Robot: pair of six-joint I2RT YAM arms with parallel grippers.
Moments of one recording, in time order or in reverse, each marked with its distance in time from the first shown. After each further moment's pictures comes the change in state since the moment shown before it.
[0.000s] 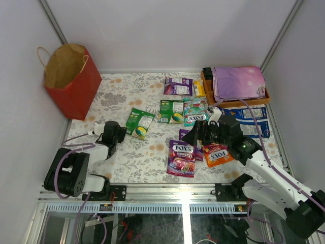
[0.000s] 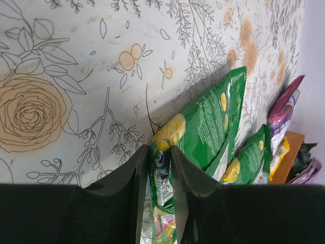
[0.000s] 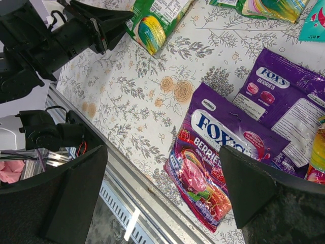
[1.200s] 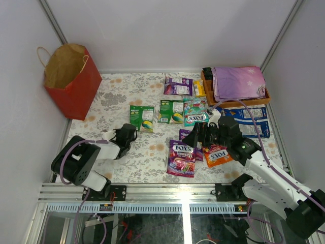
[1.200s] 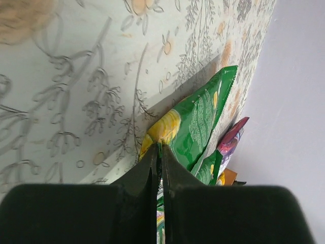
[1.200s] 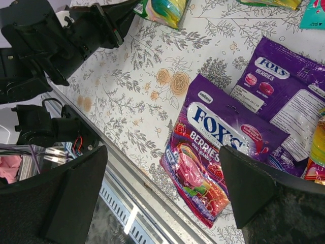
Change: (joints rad) left arm -0.262 0.151 0.017 0.064 -0.345 -0.585; right arm 0.000 -0.001 -0.026 -0.002 -0.011 -0.006
